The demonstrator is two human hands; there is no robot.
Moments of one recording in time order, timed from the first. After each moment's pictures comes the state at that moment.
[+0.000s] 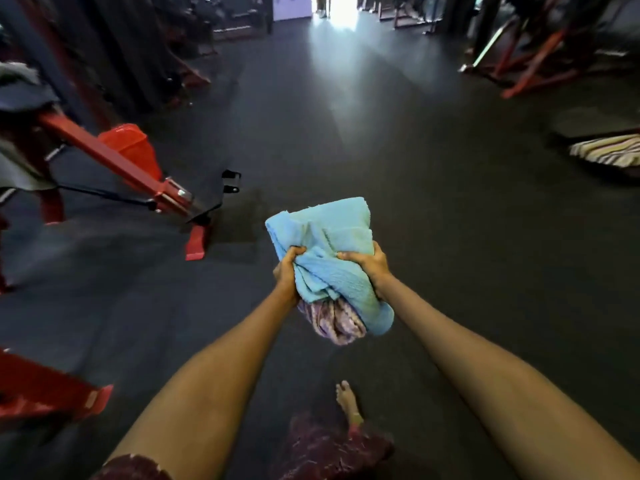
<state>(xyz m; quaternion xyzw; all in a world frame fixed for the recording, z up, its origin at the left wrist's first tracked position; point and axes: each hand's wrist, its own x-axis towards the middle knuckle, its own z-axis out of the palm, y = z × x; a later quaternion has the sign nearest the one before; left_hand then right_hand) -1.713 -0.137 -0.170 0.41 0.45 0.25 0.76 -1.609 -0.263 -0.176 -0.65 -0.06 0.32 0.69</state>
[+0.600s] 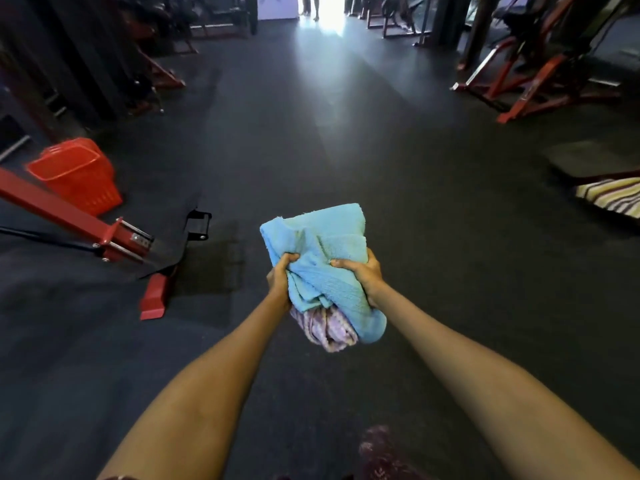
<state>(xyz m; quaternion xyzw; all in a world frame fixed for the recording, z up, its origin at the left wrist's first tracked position) -1.392 0.096 -0.161 0.44 0.42 0.22 0.76 -1.290 -0.037 -0.162 -0.65 -0.05 0.32 0.69</state>
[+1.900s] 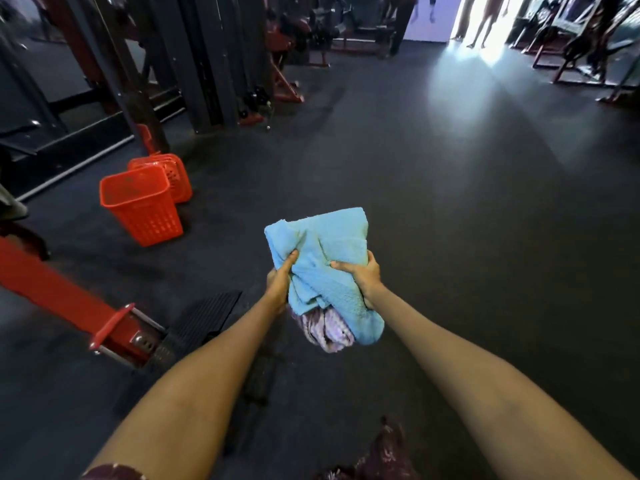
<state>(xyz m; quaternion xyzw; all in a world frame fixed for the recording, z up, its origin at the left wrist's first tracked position) -0.885 0.783 -0.164 0.38 0.48 0.34 0.71 -0.733 0.701 -0.154 -0.64 -0.17 0.42 0.62</state>
